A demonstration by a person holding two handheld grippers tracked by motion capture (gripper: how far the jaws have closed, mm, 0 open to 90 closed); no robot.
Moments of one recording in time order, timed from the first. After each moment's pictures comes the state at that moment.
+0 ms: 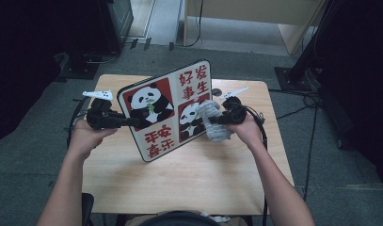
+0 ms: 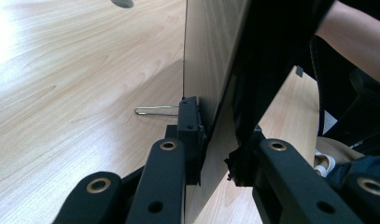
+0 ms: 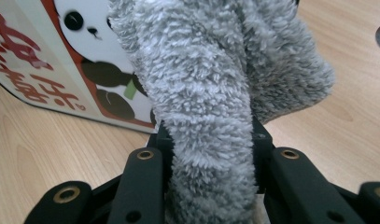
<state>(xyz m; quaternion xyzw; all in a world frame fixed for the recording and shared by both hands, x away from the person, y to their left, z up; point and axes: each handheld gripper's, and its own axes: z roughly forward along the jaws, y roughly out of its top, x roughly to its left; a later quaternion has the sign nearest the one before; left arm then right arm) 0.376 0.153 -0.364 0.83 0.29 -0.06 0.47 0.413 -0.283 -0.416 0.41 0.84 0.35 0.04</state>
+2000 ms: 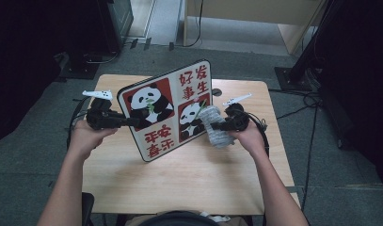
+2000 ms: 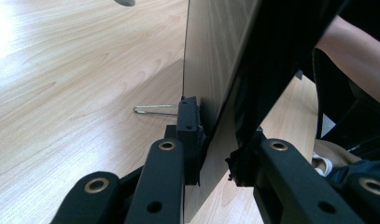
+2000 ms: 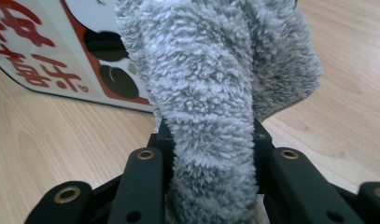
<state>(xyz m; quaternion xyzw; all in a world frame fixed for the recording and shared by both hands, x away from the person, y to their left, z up) 0.376 0.153 -0.364 0.83 0.31 -0.06 0.47 0.394 -0.288 -0.420 0.42 0.84 0.35 0.04</state>
